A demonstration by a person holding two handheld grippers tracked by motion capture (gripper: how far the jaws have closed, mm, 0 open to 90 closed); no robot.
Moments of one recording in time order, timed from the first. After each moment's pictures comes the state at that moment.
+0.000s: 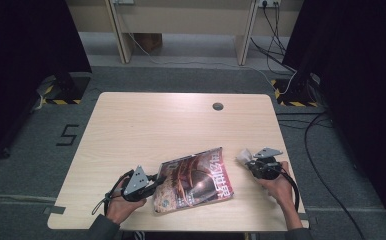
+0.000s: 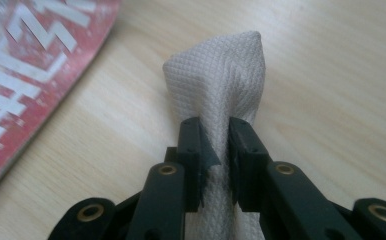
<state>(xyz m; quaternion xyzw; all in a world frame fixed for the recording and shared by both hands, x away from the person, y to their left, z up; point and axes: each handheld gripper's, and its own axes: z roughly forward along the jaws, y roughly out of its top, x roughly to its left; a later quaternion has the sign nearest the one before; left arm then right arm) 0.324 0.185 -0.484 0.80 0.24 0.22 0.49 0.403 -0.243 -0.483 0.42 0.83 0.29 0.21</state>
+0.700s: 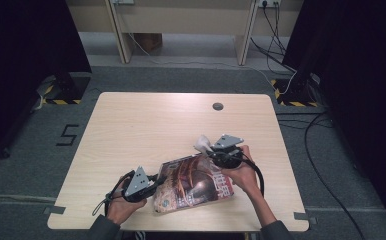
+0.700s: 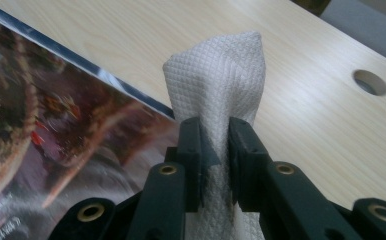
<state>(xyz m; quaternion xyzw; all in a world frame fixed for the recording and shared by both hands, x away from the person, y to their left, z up) 0.323 0.183 -0.484 0.81 0.24 0.24 0.49 0.415 -0.122 -0.437 0.29 0.86 0.37 0.21</state>
